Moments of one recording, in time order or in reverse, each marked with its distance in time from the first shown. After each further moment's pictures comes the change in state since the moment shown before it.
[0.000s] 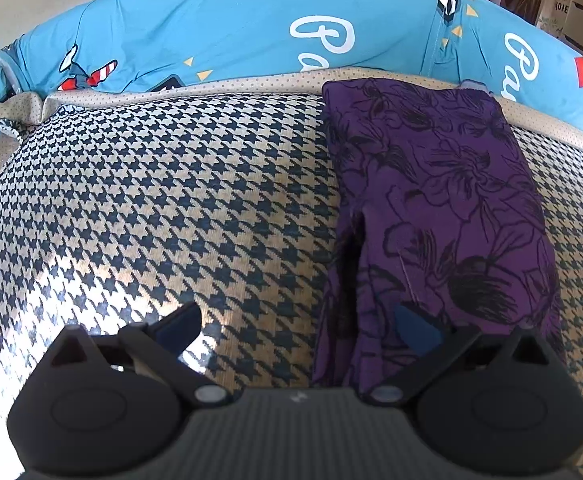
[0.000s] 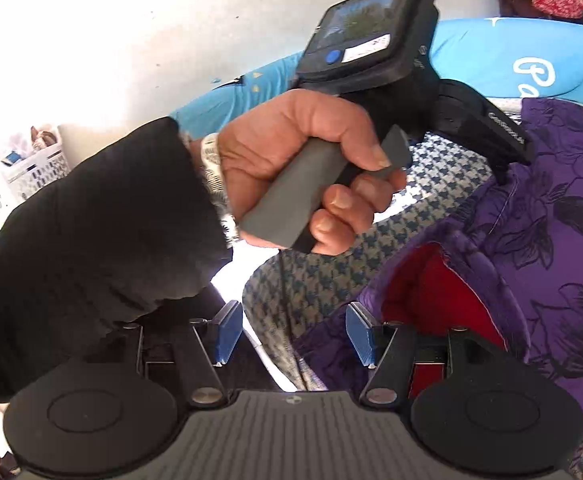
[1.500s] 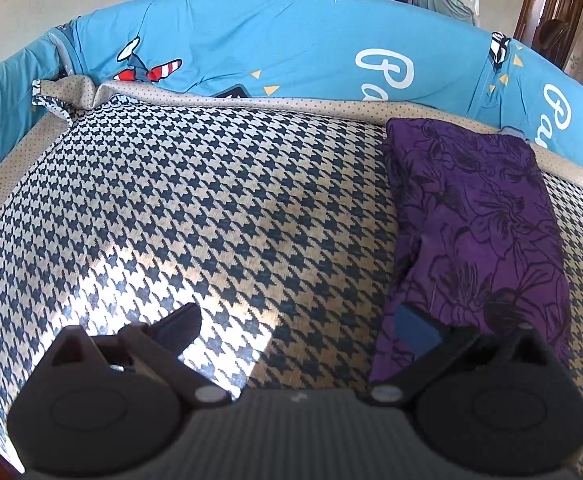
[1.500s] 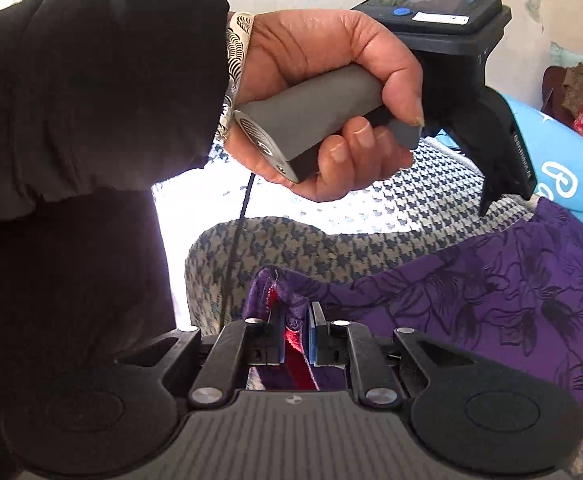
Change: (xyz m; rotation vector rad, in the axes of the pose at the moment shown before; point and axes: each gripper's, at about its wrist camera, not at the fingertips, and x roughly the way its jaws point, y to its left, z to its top) left arm -0.033 0.048 0.001 -0.129 -0.054 -0.008; right arm 0.049 0.033 -0.029 -0.409 0.016 -0.213
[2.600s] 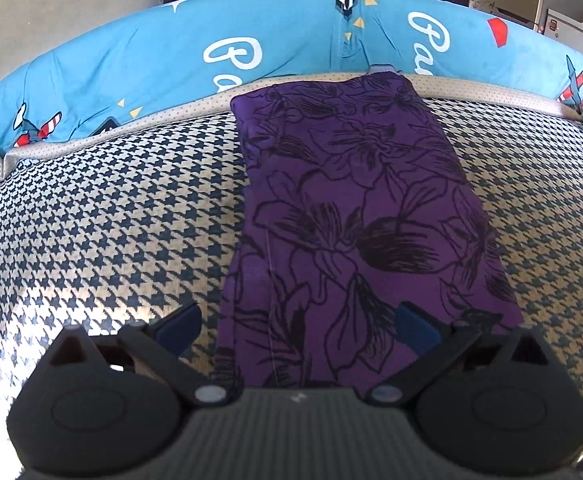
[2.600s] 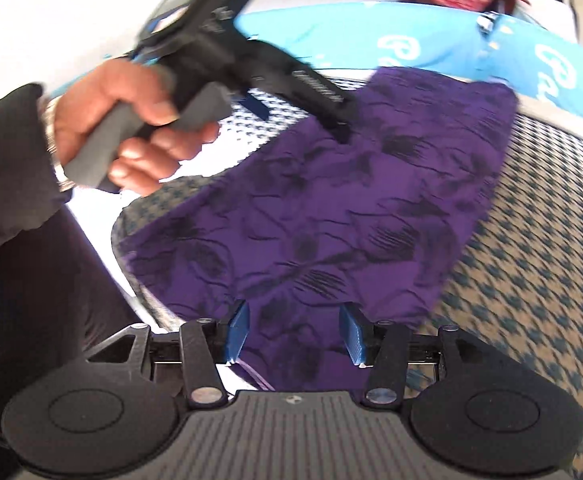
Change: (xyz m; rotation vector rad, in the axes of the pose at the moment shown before) left arm -0.001 -0.101 -0.039 0.324 -0.016 -0.105; right arm -0.086 -0.072 -0.073 0.483 0.120 -0.188
